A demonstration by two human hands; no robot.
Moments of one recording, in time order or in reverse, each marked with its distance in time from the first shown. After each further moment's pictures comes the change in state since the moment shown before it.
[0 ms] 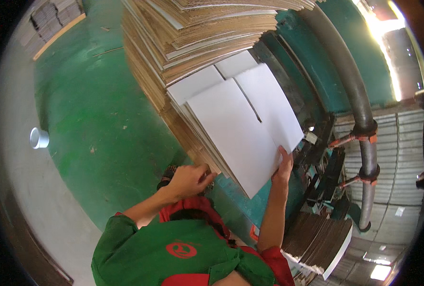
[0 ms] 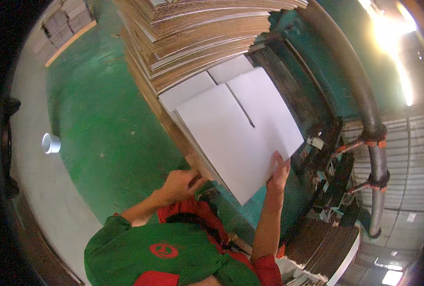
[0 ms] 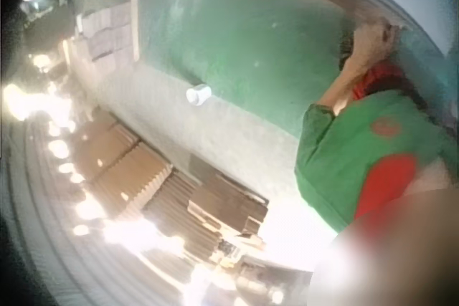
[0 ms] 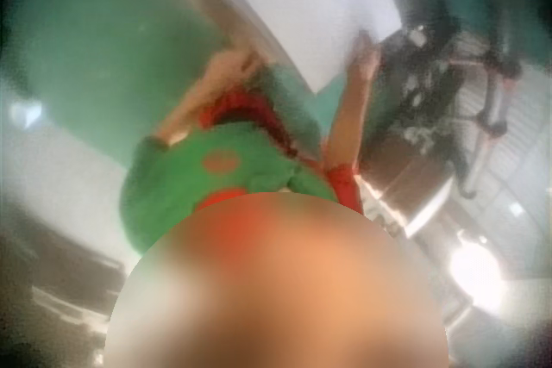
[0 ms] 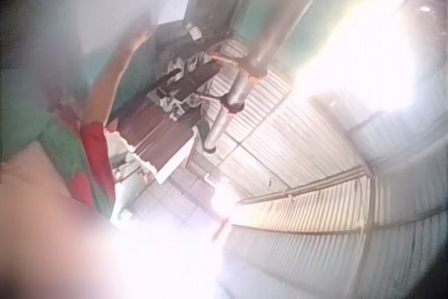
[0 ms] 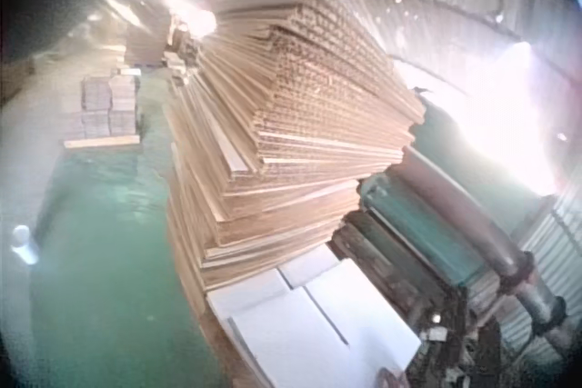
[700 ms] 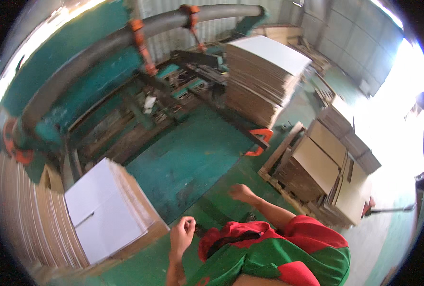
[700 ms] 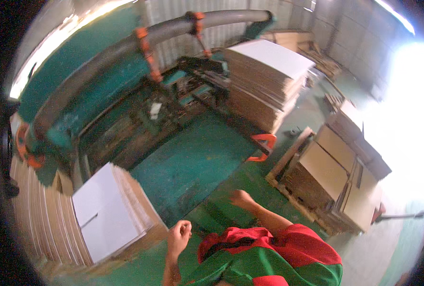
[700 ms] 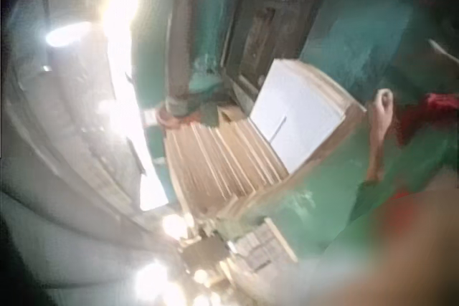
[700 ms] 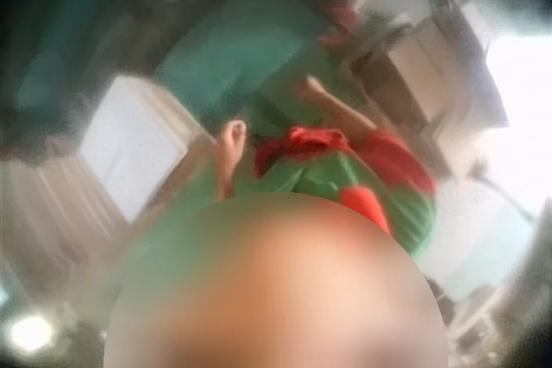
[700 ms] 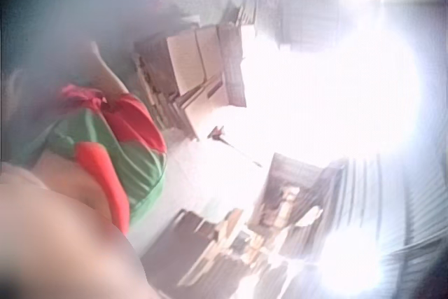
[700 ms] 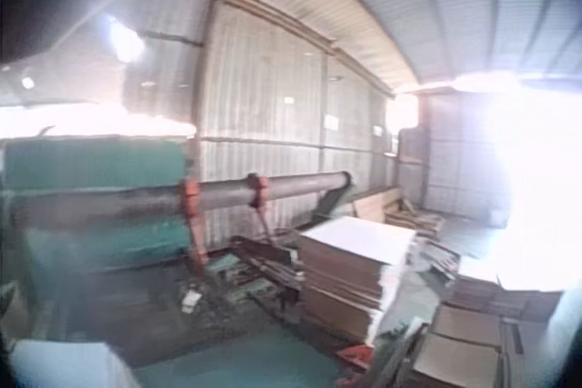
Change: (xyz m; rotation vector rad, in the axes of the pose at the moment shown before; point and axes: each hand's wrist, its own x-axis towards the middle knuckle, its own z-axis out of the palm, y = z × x) left_hand 0.012 0.045 0.086 -0.007 -0.895 0.364; right_hand -0.252 0.240 -0.219 -1.044 0.182 0.228
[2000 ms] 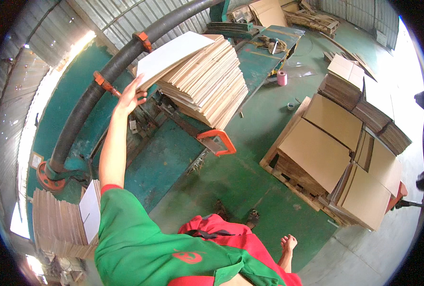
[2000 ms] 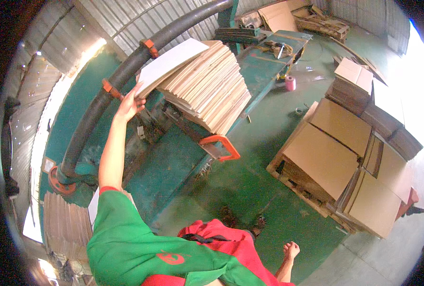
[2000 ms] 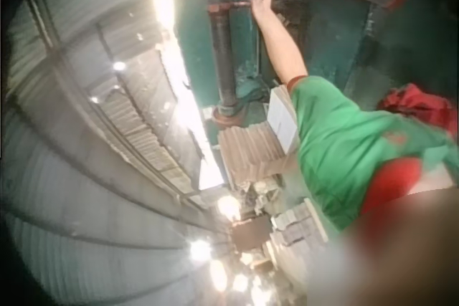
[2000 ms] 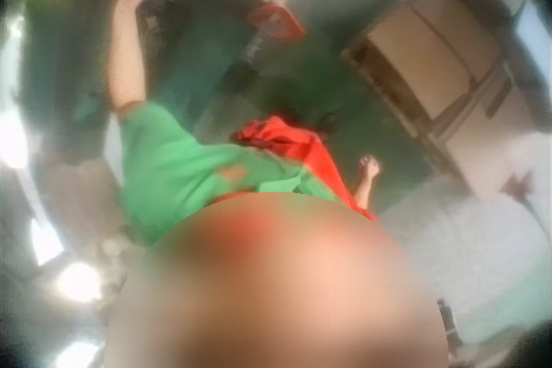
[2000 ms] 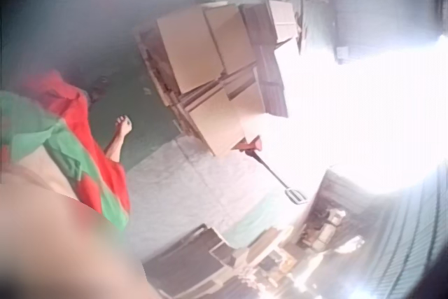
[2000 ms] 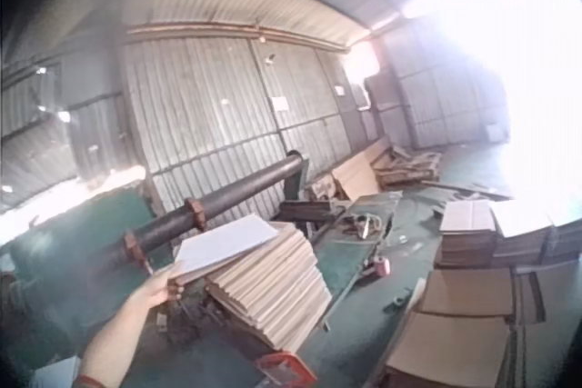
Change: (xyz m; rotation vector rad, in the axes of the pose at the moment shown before) left_hand 0.398 0.420 0.127 -0.321 -0.161 0.114; right_hand -0.408 0.331 0.202 1.844 1.063 1.369
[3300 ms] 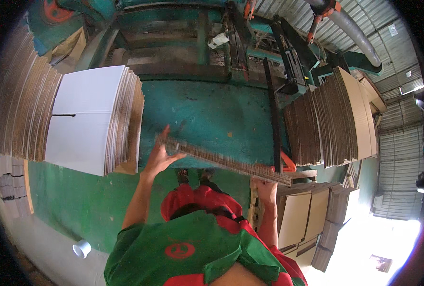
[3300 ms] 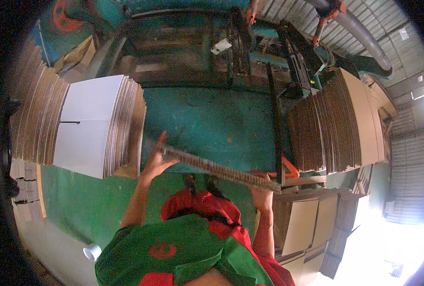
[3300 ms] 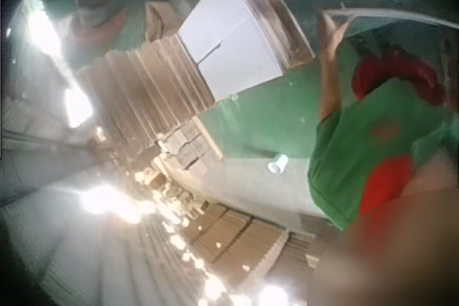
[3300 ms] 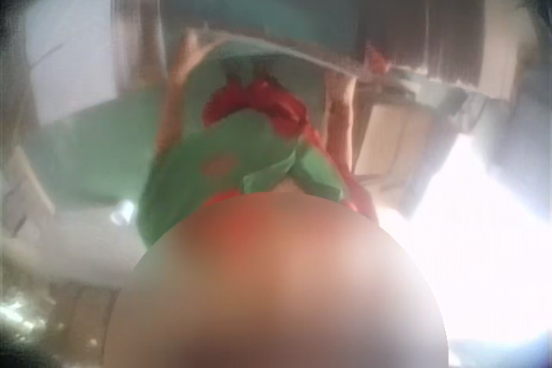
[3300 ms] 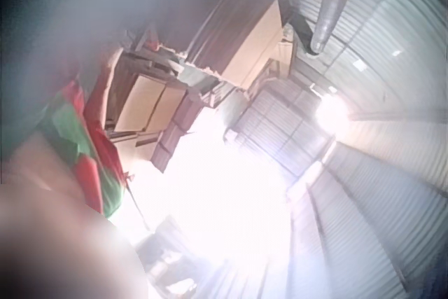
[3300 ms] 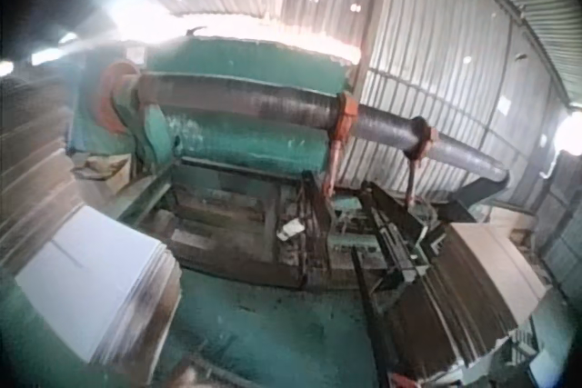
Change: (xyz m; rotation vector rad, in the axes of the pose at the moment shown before) left_hand -0.337 -0.400 -0.188 0.375 0.674 -0.013; right_hand -0.393 -0.060 0.522 -1.099 -1.240 -1.148
